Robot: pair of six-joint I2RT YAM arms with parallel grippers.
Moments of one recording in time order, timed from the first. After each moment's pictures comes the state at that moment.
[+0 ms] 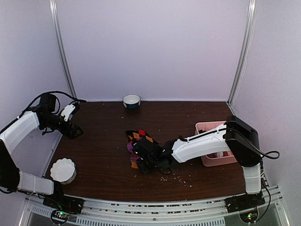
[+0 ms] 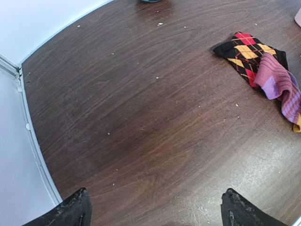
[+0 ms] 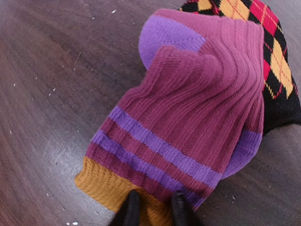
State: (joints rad) left arm 0.07 1.21 0.96 -0.70 0.35 0.56; right arm 1.17 2.09 1.38 -0.25 0.28 0.42
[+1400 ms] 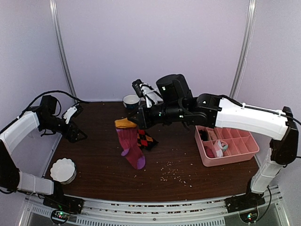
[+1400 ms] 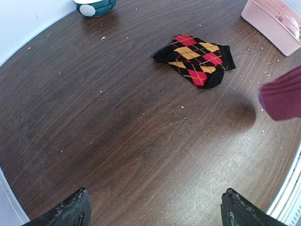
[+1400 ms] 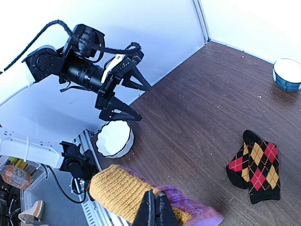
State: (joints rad) left arm 0.06 1.21 0.96 -0.81 0.59 0.64; right arm 1.09 1.69 1.61 -0.31 -0.08 0.41
